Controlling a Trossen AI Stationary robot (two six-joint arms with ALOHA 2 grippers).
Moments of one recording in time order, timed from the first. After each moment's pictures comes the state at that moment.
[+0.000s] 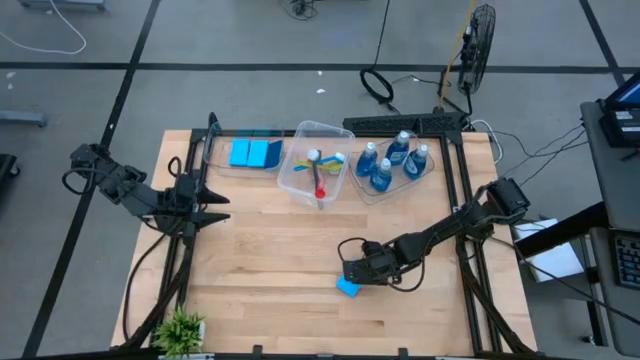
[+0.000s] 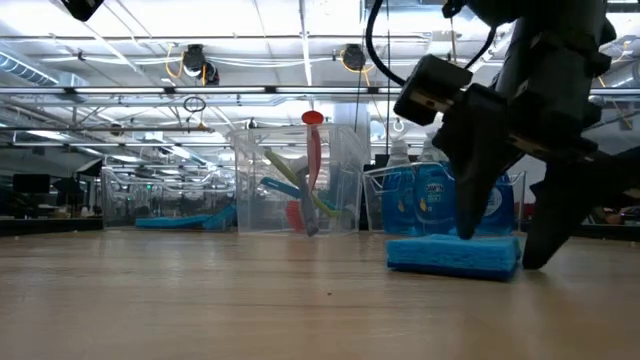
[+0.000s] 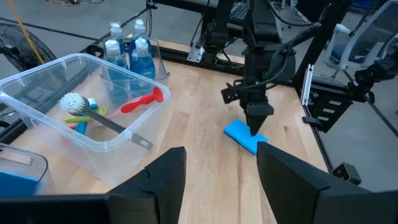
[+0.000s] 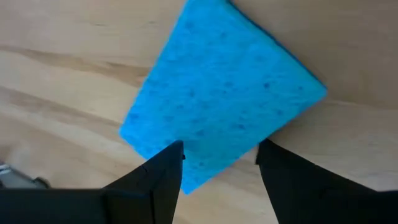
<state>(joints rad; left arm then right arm) -0.58 0.55 0.86 -0.72 -0.58 -0.45 0.41 1.75 0.92 -0.21 -0.06 1.96</state>
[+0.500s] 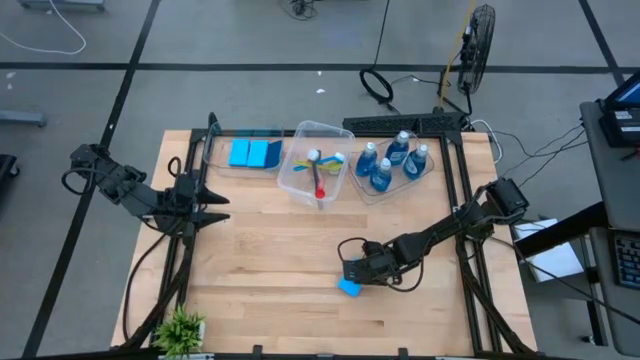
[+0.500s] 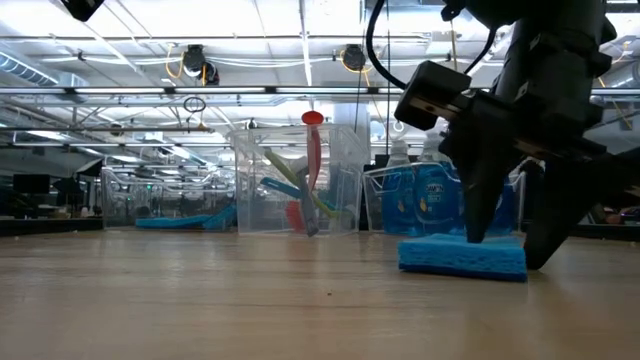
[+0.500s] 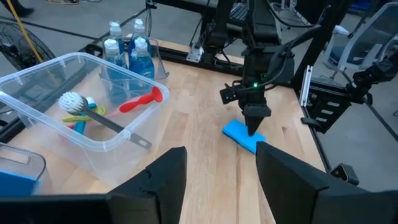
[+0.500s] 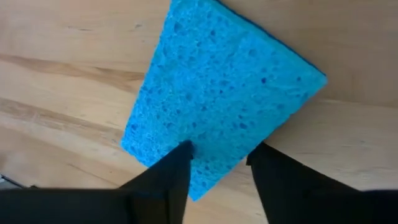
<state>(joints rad) -0.58 0.55 0.86 -0.71 -0.58 -0.45 0.41 1.78 0.93 -0.23 -0.05 1.98</state>
